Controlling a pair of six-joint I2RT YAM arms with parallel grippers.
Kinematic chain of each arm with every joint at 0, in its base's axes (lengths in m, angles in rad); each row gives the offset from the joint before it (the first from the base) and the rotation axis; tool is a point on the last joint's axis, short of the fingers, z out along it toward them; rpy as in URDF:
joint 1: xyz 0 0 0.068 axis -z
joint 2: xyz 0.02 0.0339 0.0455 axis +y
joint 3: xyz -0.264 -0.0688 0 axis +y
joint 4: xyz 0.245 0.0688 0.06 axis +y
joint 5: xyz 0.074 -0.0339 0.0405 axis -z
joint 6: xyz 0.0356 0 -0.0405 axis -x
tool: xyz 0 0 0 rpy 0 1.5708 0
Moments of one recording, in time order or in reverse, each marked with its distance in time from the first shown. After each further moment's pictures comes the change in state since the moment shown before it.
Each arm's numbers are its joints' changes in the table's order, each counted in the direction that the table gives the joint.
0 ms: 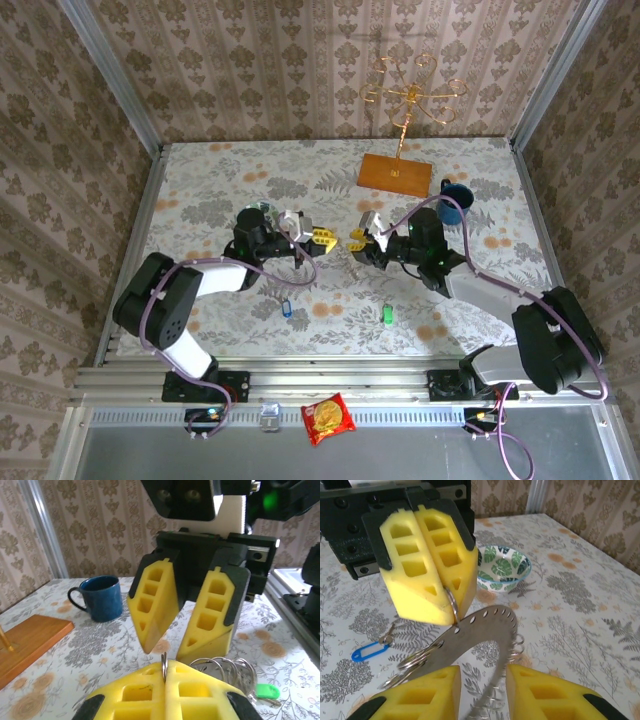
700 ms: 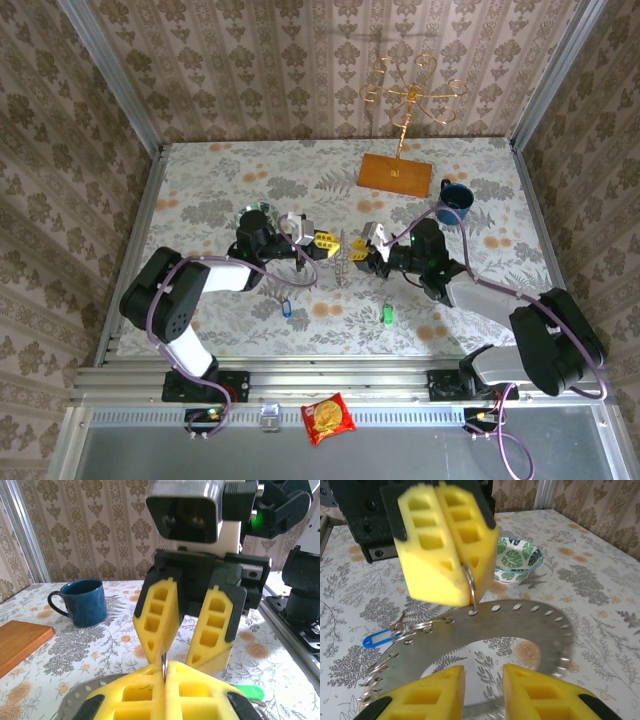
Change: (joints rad) left arm 0.012 0.051 0.000 -0.068 0.041 0.030; right arm -0.005 -0.024 0.095 -0.067 -0.008 -0.001
